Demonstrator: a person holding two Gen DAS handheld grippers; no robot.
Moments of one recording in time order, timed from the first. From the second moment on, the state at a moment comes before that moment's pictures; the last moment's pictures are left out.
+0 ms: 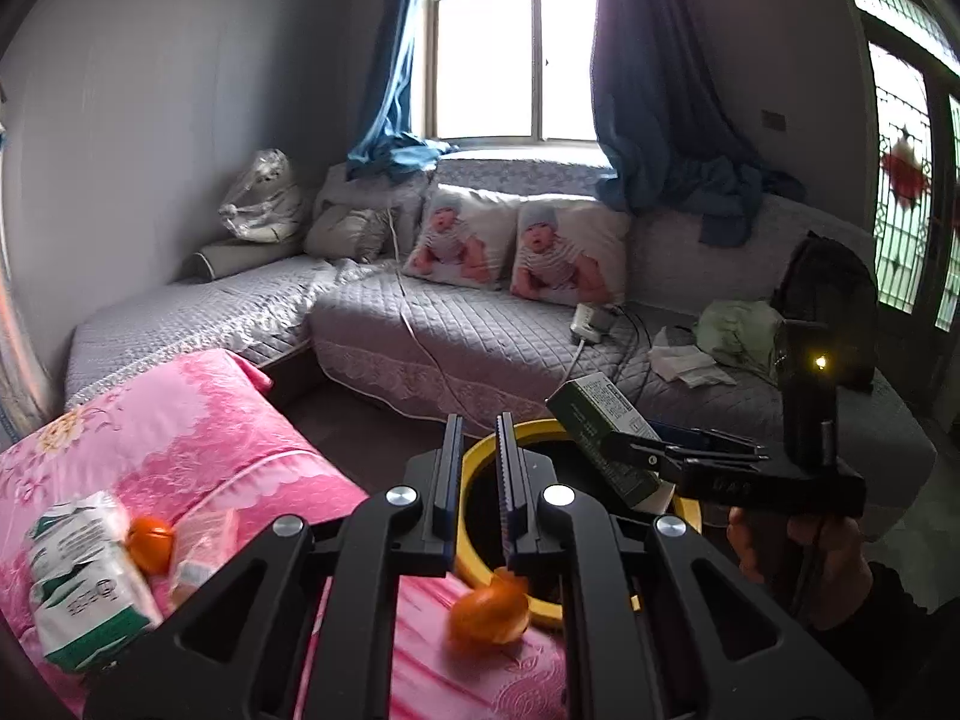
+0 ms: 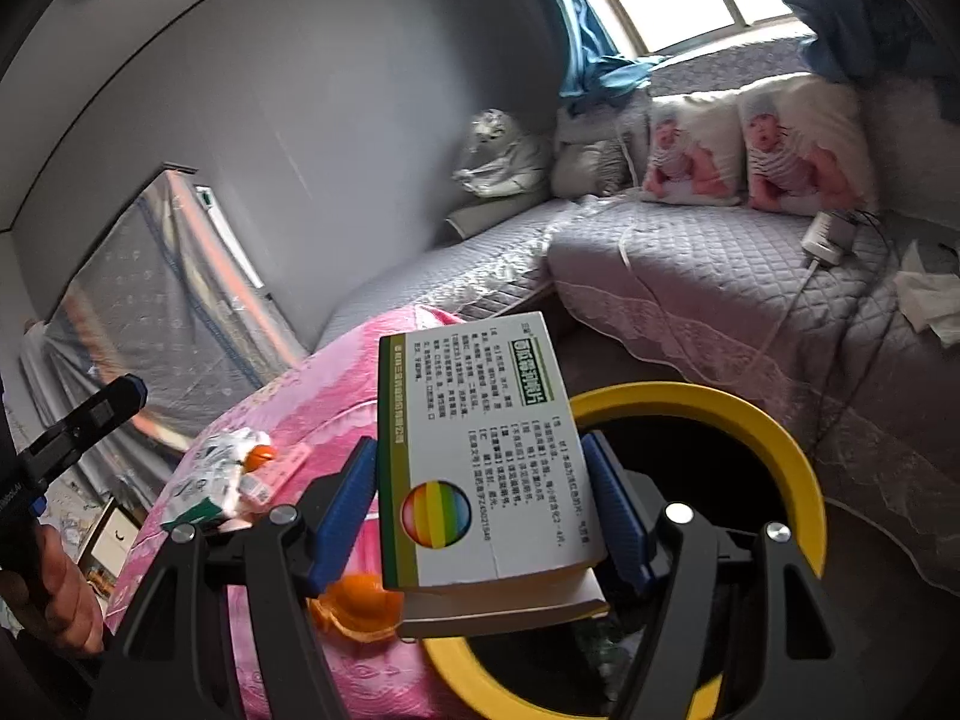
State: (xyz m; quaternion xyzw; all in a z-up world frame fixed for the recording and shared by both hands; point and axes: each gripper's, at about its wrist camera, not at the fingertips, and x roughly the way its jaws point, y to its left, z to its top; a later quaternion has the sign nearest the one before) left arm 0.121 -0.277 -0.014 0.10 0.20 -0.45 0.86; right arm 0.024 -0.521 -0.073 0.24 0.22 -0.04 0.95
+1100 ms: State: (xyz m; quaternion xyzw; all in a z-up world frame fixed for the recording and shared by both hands) left arm 0.183 -0.164 -0.023 -0.05 0.24 -0.37 0.90; right arm 0.045 -0.499 -0.090 0.15 0.27 -0.09 0.95
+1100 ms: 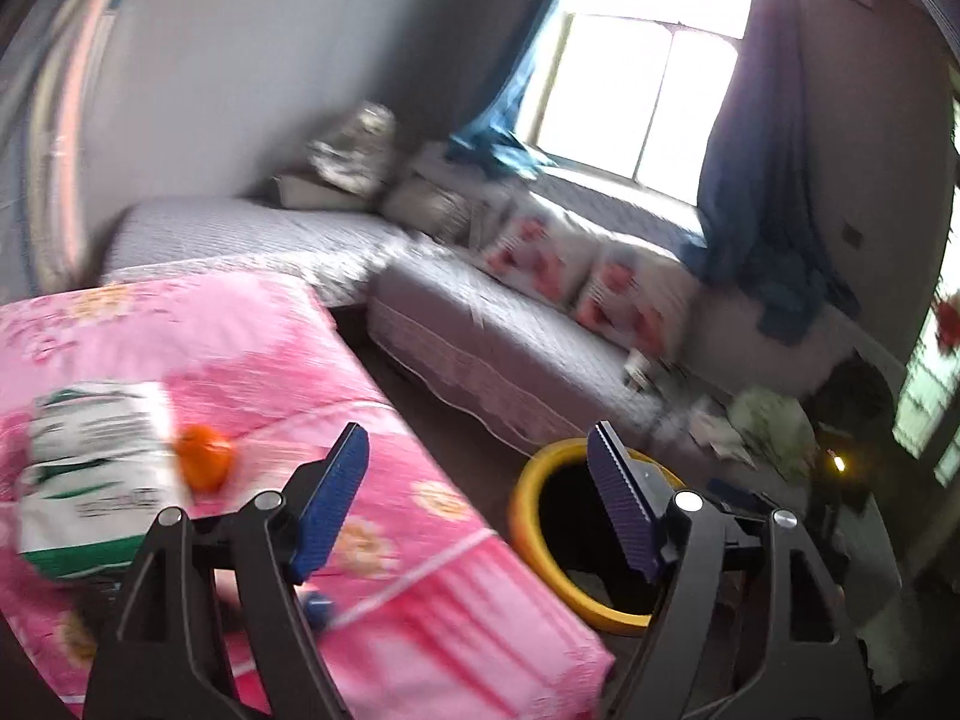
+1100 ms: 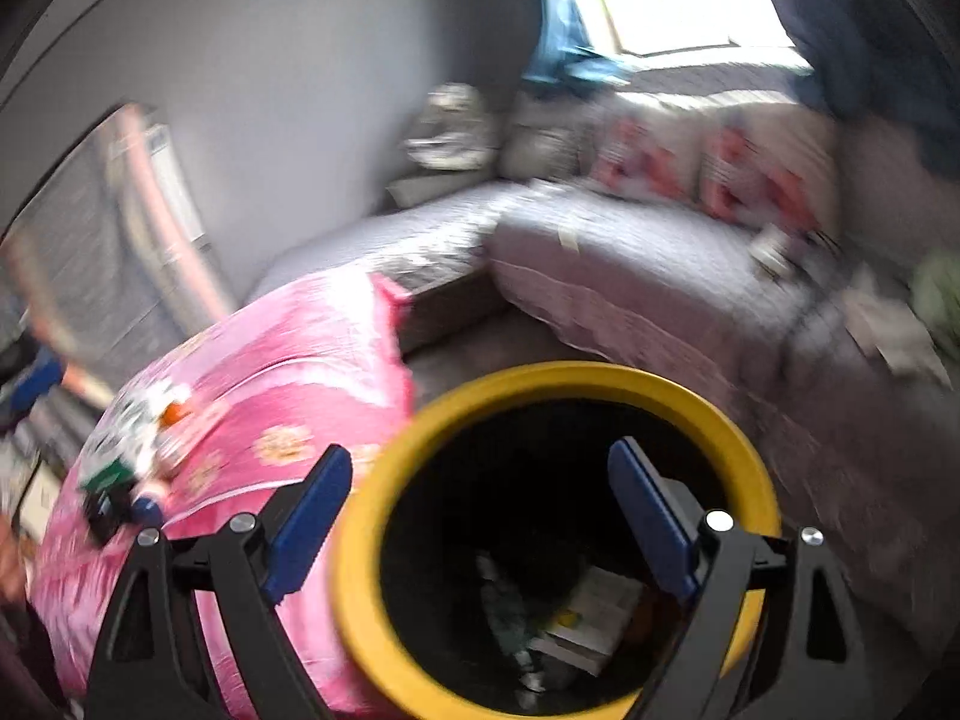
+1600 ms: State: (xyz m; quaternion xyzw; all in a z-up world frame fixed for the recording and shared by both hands) left arm 0.189 0.008 -0.069 -0.04 0.30 -0.22 0.93; right arm 0.113 -0.337 -0.073 0.02 0.29 0.14 0.95
